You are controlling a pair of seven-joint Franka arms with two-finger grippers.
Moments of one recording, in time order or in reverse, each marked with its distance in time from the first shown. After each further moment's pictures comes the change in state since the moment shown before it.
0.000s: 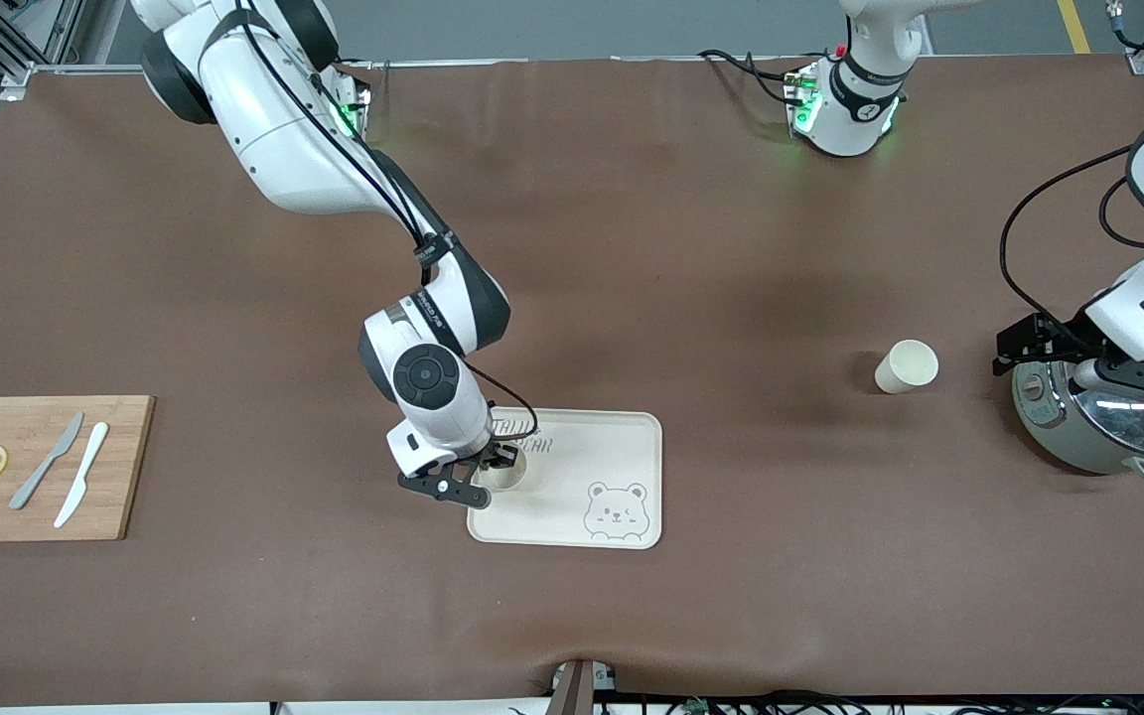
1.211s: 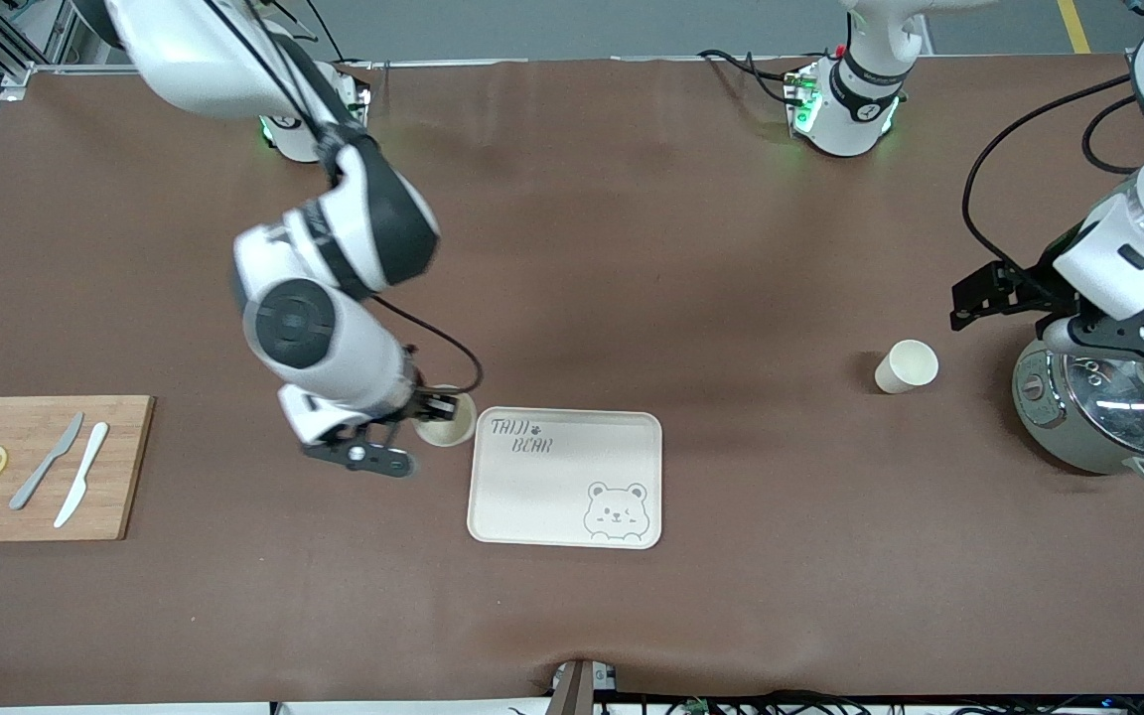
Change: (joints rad) left arm -0.115 -0.004 -0.070 0.314 0.046 -0.400 -0.356; right arm -0.119 -0.318 0.002 0.041 0.116 -0.496 -0.225
